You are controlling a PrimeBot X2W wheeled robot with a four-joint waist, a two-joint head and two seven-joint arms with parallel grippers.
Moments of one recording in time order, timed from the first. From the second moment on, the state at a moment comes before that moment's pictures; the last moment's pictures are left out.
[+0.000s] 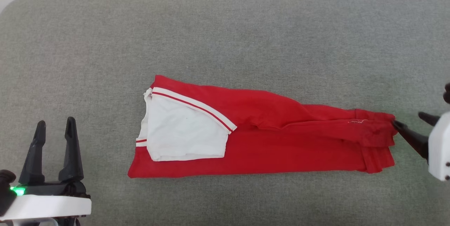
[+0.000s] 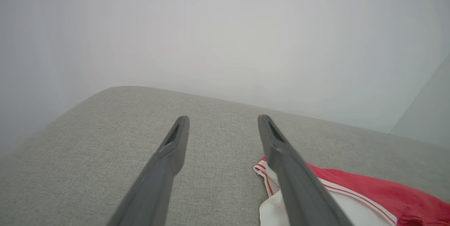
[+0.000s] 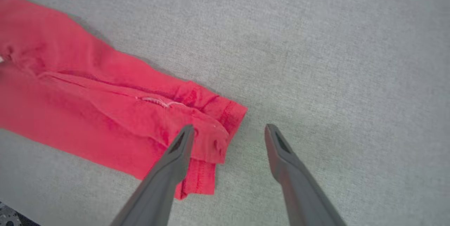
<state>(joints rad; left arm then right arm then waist) 0.03 0.26 0.09 -0.05 -0.51 -0.13 -0.26 -0.23 -0.61 0.05 -0.09 0.66 0.13 0.83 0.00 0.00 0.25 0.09</state>
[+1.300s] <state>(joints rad) -0.02 0.29 0.03 -0.03 -0.57 -0.13 -0.26 -0.37 -0.53 0.12 0.27 0.76 0.13 1.06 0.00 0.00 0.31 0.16</state>
